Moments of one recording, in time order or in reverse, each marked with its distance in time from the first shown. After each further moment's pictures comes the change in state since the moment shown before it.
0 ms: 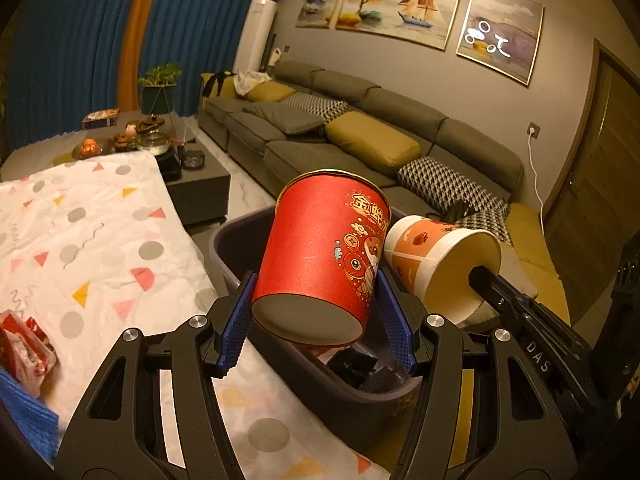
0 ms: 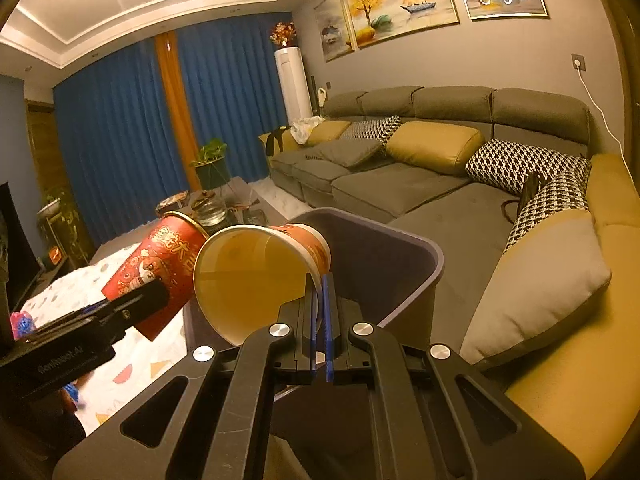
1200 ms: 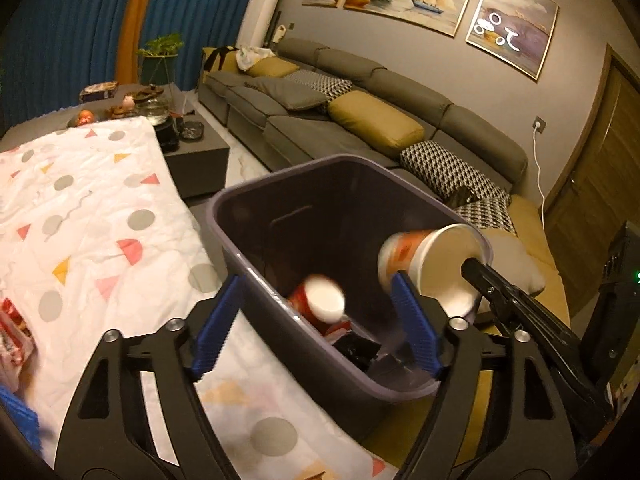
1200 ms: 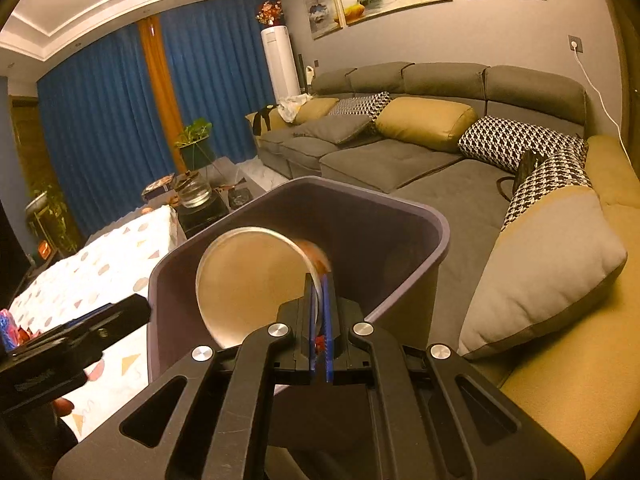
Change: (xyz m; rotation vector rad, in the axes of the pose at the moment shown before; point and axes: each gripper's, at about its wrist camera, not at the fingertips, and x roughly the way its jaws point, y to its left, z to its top) left arm 0.024 0.015 -0.012 -0.044 0.069 -0.003; right arm 0.038 -0.006 0.003 0.013 0.075 -0.028
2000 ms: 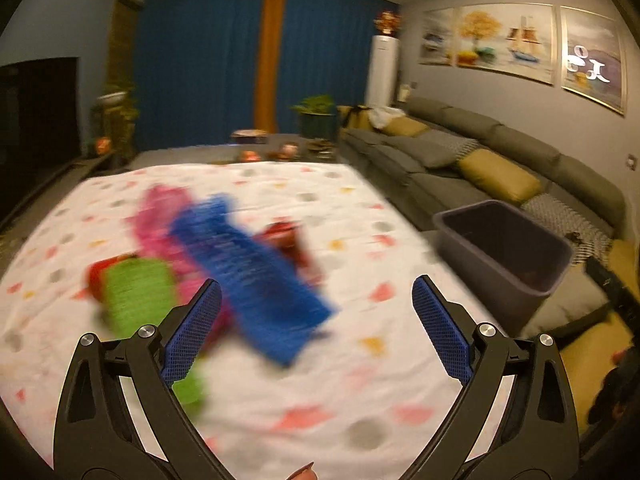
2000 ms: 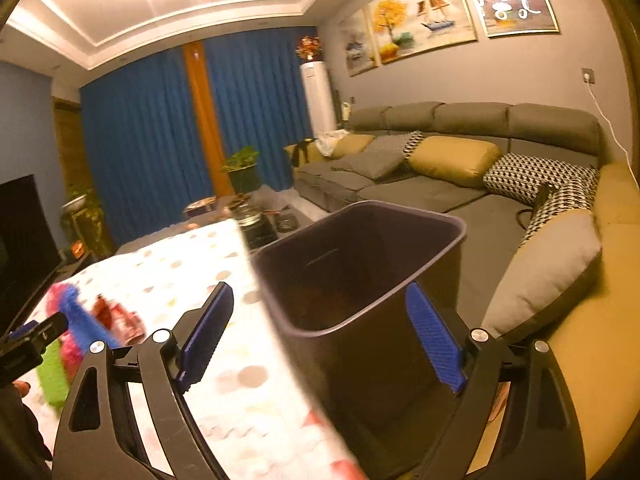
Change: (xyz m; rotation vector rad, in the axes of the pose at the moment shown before) left arm -0.213 0.085 -0.084 -0.088 -0.224 0.525; right arm -0.114 0.060 -0.049 -0.066 -0.133 0.131
